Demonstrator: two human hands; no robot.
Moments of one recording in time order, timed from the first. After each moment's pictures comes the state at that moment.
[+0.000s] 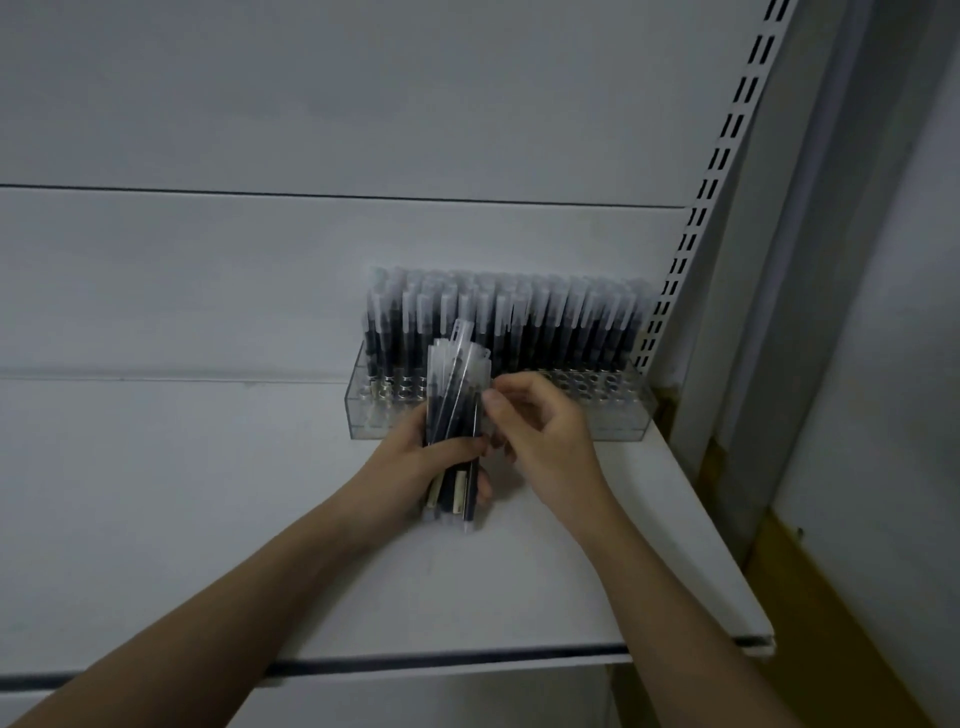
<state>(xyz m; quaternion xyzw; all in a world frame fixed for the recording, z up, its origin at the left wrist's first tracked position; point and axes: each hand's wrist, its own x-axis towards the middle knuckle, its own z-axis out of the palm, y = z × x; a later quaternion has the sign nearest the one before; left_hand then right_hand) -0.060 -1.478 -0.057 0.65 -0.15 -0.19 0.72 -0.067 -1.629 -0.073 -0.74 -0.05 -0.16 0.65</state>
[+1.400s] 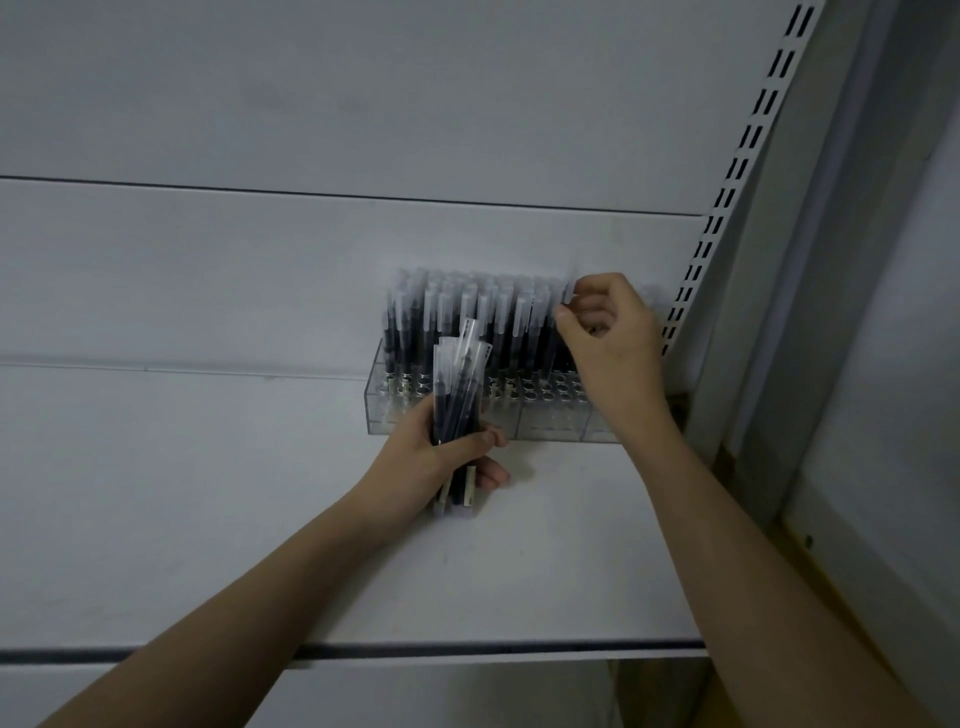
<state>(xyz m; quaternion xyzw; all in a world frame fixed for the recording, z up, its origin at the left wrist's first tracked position) -0.059 -1.471 -0.064 0.66 -0.13 -0.13 0.73 -0.023 -1.667 -0.022 -0.80 -0.01 -0.34 0.50</state>
